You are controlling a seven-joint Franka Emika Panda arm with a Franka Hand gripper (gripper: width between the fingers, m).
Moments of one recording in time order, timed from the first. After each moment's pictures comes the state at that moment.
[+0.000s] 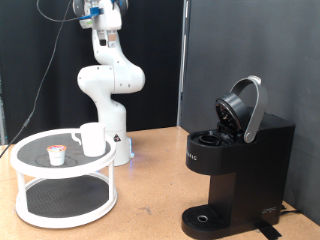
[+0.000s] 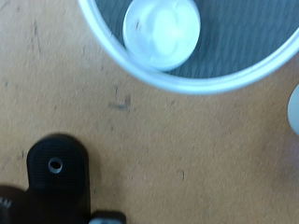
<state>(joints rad) -0.11 -0.84 -0.20 -2.35 -0.07 1.56 2.13</state>
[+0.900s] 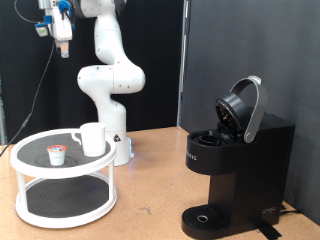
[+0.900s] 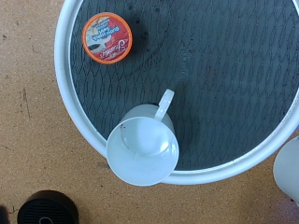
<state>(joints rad) -0.15 -0.74 -0.39 -2.31 -0.19 1.61 1.94</state>
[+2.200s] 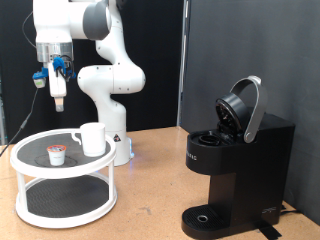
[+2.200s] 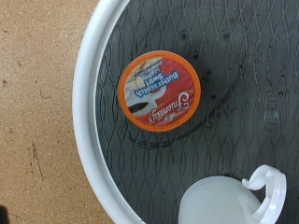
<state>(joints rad) -0.17 -0.53 -0.43 -2.51 -0.20 2.04 2.00</state>
